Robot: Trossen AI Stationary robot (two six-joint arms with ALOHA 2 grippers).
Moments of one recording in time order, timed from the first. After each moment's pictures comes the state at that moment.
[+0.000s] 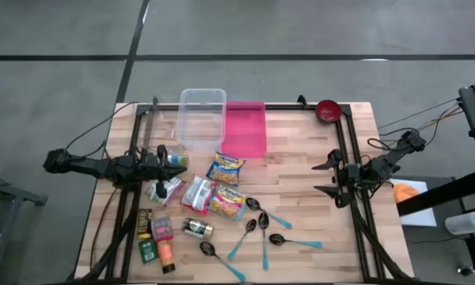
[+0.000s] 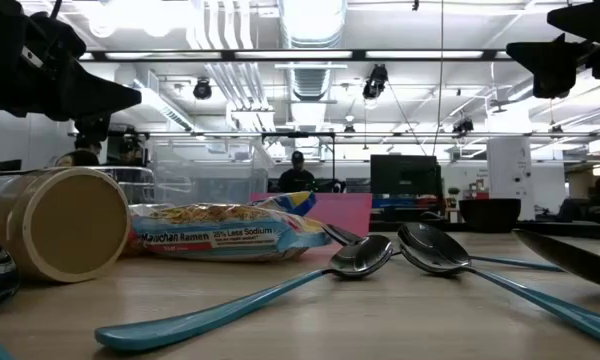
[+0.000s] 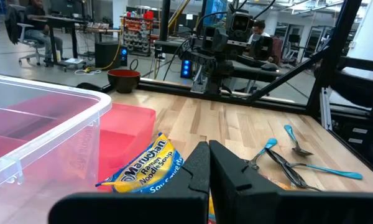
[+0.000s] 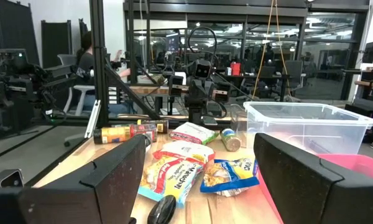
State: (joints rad) left arm -0.18 0.11 0.00 0.06 -0.29 -0.13; right arm 0.61 0.02 0.04 0.11 0.58 -0.06
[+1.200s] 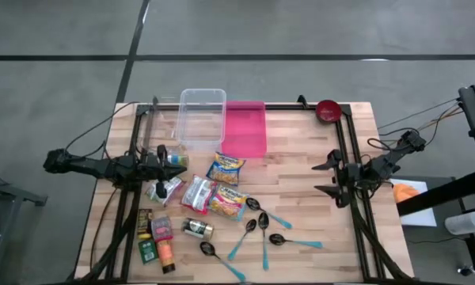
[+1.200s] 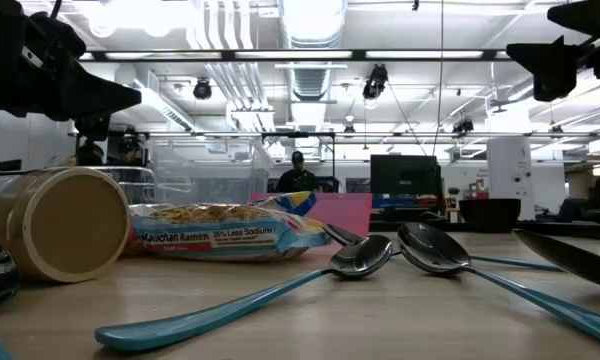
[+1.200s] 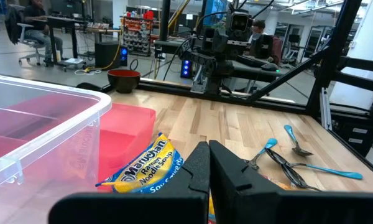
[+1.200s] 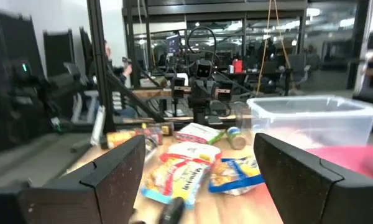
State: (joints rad) left arm -0.18 0.11 0.00 0.06 -0.29 -0.13; right arm 0.61 0.02 0.04 0.12 0.58 0.03
